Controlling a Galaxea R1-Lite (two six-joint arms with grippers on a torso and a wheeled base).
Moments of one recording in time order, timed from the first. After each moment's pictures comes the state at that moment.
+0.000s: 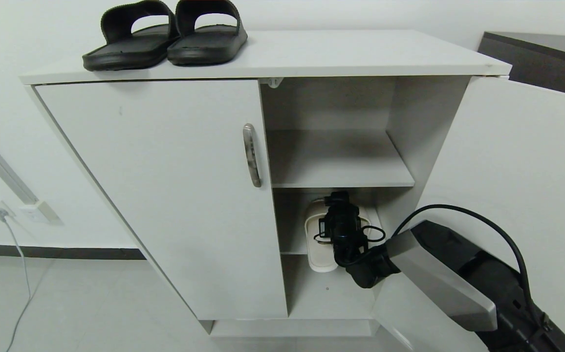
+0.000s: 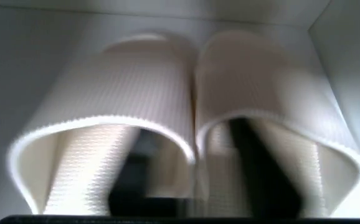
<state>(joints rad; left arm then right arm) 0.00 0.00 0.00 0.00 0.00 0.02 0.60 2.71 -1.76 -0.79 -0.59 0.08</state>
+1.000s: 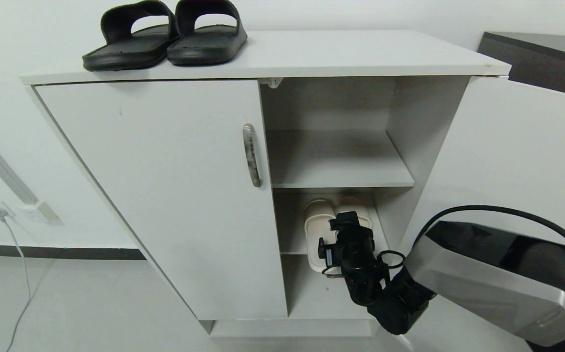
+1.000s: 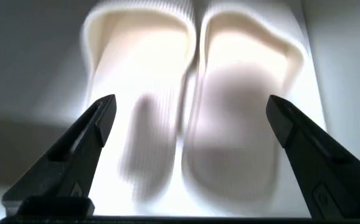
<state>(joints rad) 0.00 0.00 0.00 0.00 0.00 0.02 0.71 2.44 -1.13 -1.05 -0.60 0.11</state>
